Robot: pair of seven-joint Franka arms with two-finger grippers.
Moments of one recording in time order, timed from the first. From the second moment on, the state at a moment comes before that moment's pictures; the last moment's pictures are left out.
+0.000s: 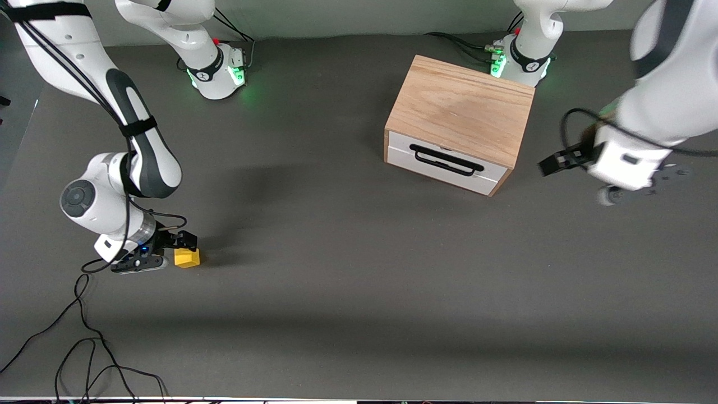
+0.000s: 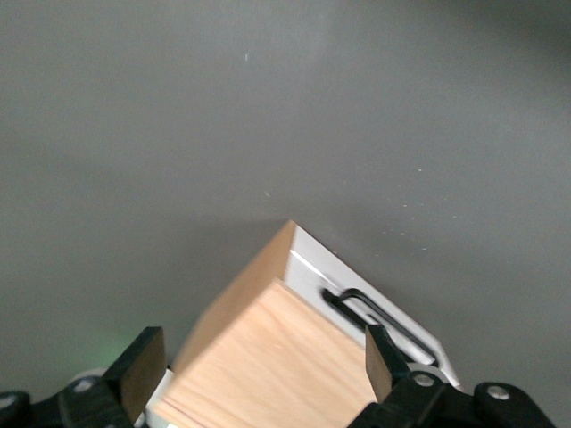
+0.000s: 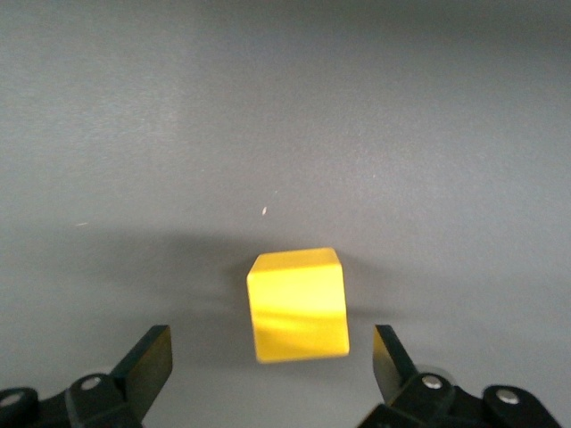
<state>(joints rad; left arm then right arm) -0.13 0.17 -0.16 -1.47 -0.01 1.44 -0.71 0.00 0.45 -0.01 -2.01 0.04 2.54 -0.15</state>
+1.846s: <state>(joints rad) -0.41 0.58 -0.15 -1.62 -0.10 1.67 -1.53 0.00 0.16 -0.02 -1.76 0.04 1.90 -0.13</state>
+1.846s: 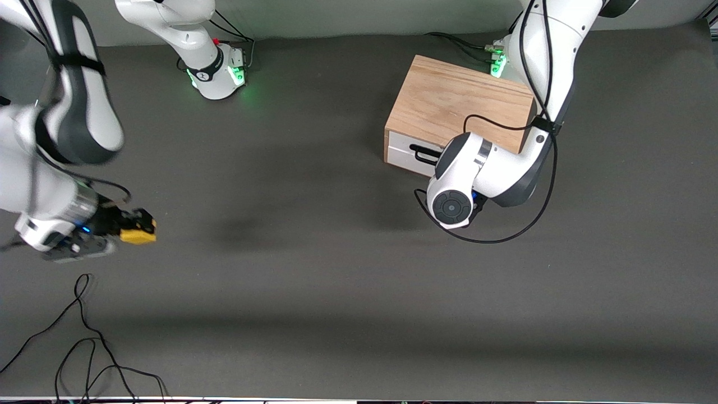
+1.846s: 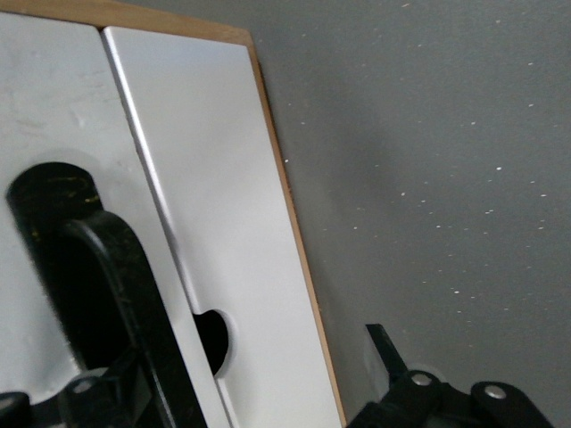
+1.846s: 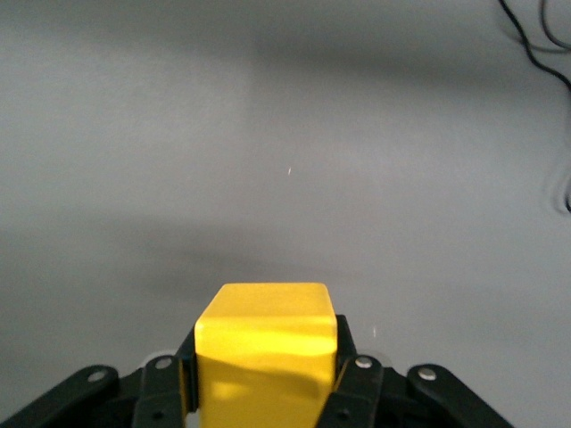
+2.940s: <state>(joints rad) -0.37 0.58 -0.13 -1.49 -0.05 2.00 -1.51 0.00 -0.08 -0.02 -1.82 0.03 1.69 0.13</state>
